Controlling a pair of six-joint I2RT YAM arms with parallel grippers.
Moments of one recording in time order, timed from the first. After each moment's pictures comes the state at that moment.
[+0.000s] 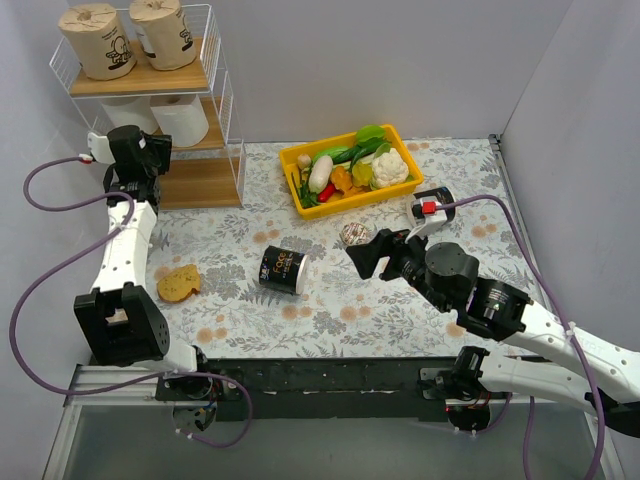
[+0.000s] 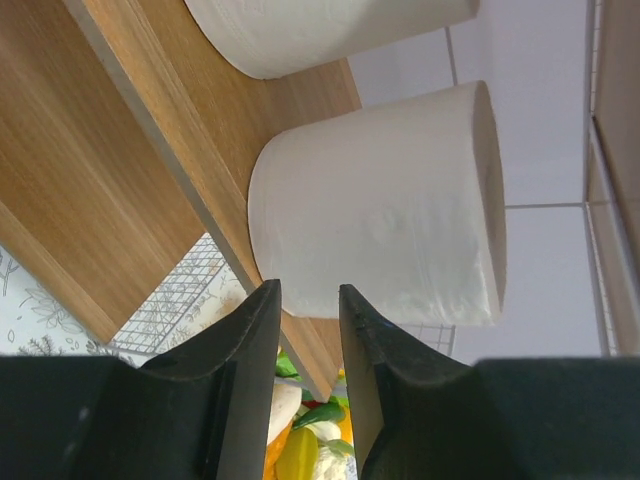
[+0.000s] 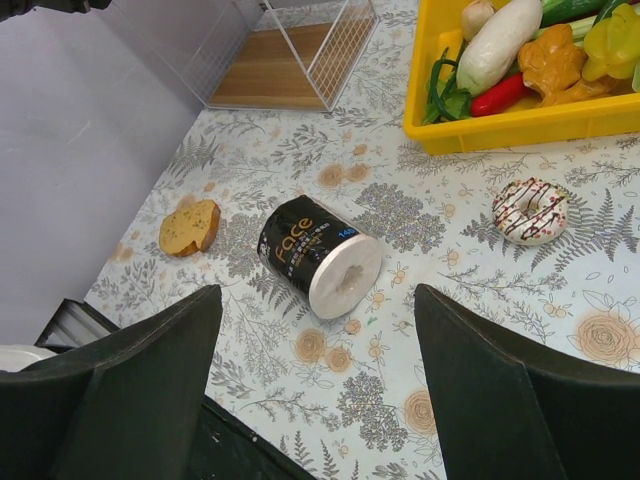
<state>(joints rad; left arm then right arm) 0.17 1.44 1.34 -0.18 -0.11 -1.18 1.11 0.79 0.89 -0.29 0.44 0.57</state>
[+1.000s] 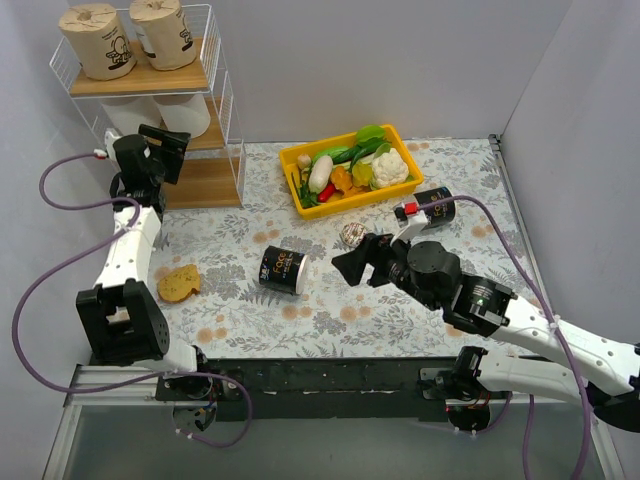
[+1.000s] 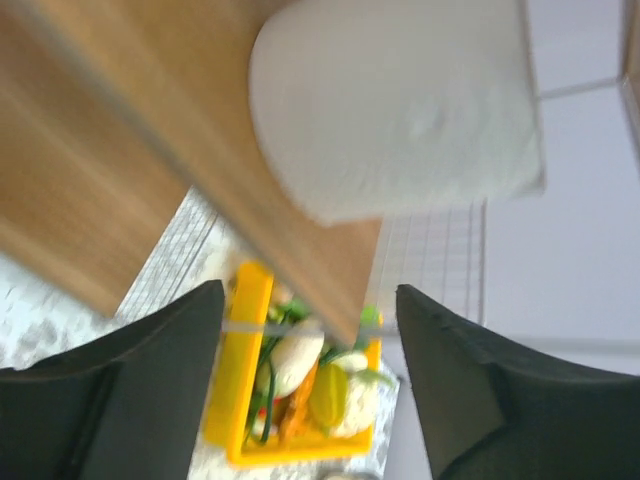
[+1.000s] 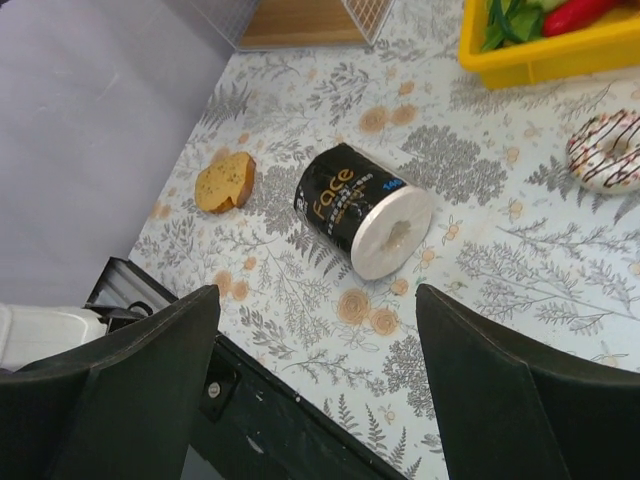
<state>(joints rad) 0.17 1.50 1.28 -0.02 0.08 -1.08 1.11 0.86 0.89 -0.29 0.33 0.68</state>
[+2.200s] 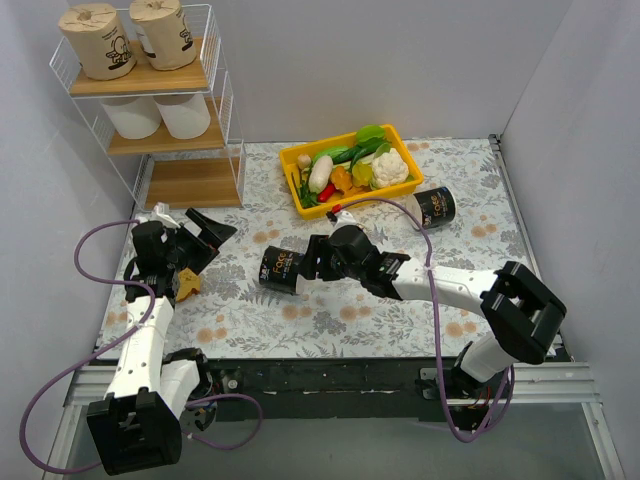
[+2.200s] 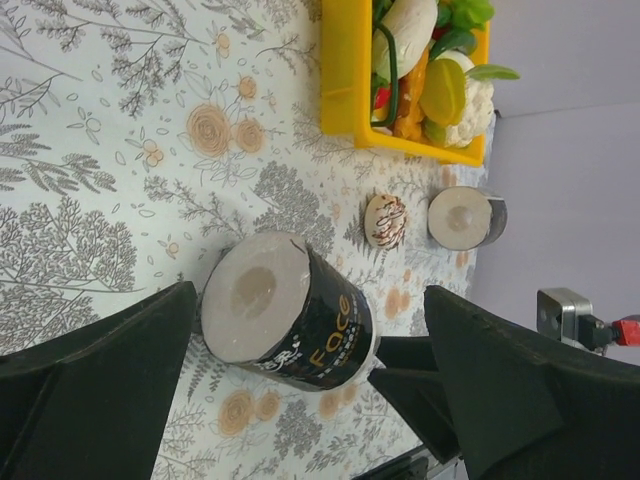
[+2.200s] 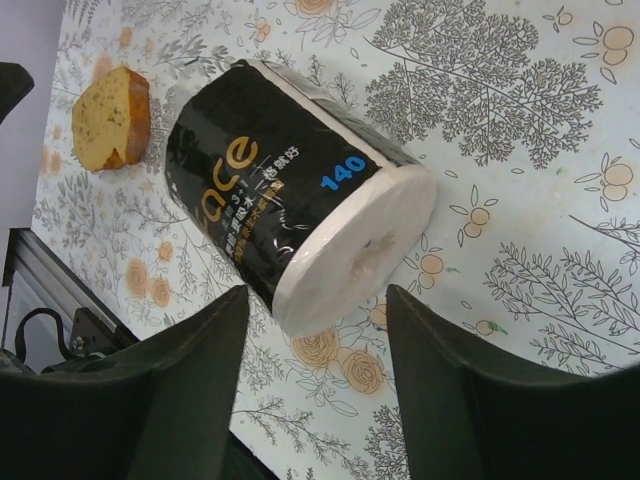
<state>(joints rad) 0.16 0.88 0.61 -0.23 0.49 -0.81 0.97 1.52 0.88 0.09 0.05 0.77</state>
